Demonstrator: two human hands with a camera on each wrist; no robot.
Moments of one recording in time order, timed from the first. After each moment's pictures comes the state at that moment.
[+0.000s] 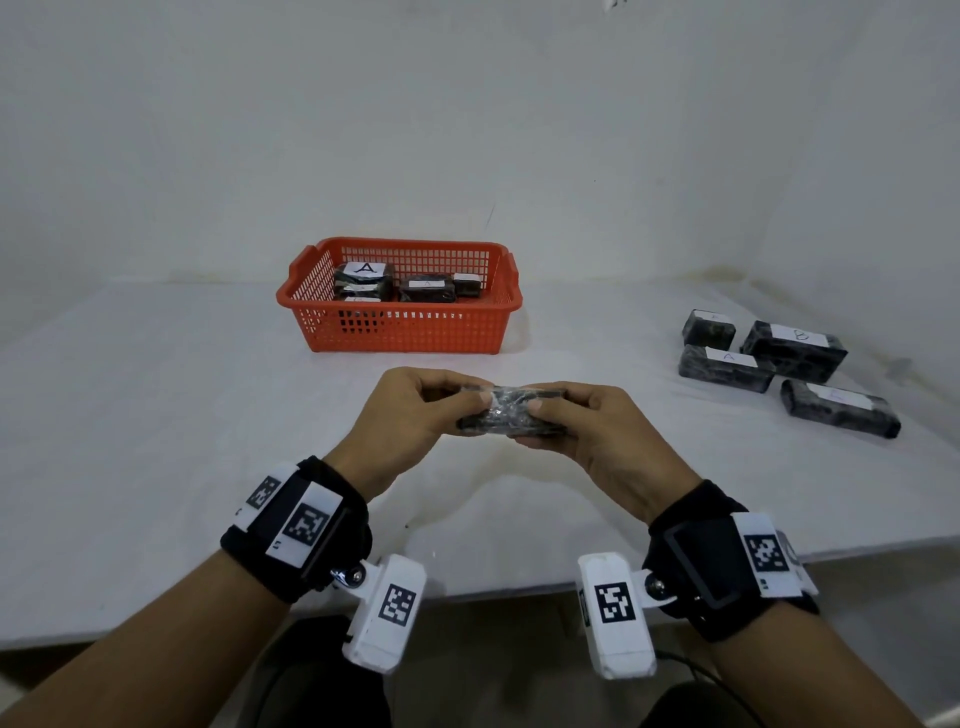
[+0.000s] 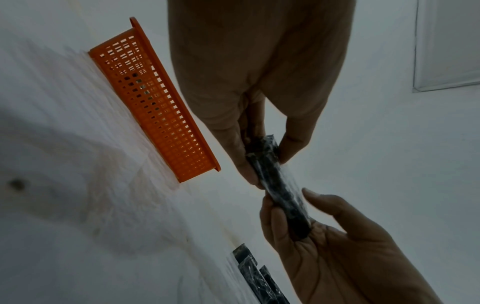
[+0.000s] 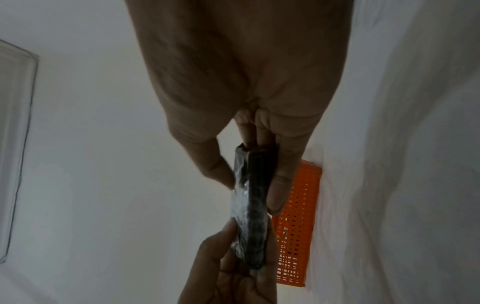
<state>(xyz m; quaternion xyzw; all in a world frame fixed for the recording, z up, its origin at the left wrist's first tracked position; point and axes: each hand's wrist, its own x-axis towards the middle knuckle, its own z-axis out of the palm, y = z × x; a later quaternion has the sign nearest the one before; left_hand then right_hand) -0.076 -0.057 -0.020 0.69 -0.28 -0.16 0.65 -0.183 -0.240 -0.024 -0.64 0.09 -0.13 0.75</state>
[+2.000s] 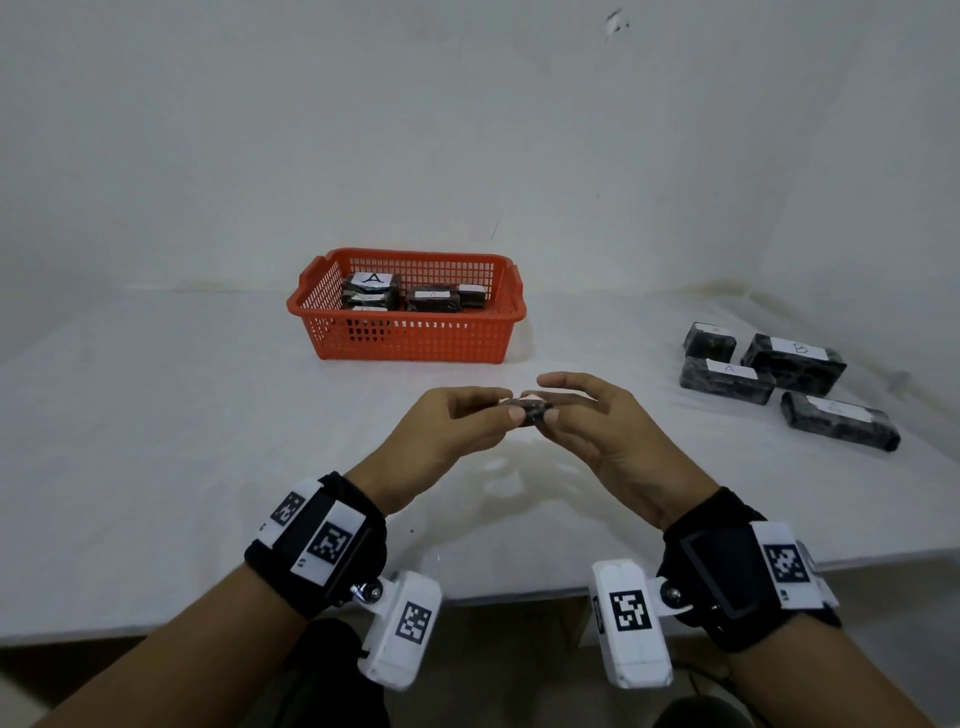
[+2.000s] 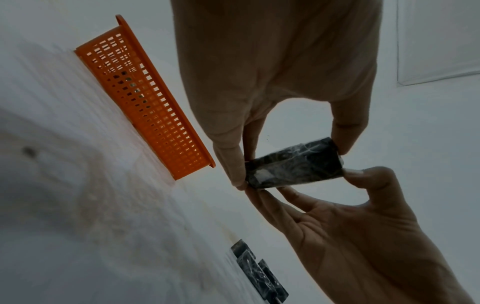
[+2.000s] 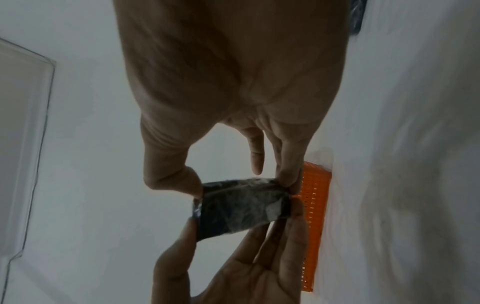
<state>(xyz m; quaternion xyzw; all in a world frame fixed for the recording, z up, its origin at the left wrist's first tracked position) -0.087 -0.062 -0.024 0.65 -0.35 -0.23 0.63 -0.191 -0.244 -0.017 -0.67 0.09 -0.14 0.72</state>
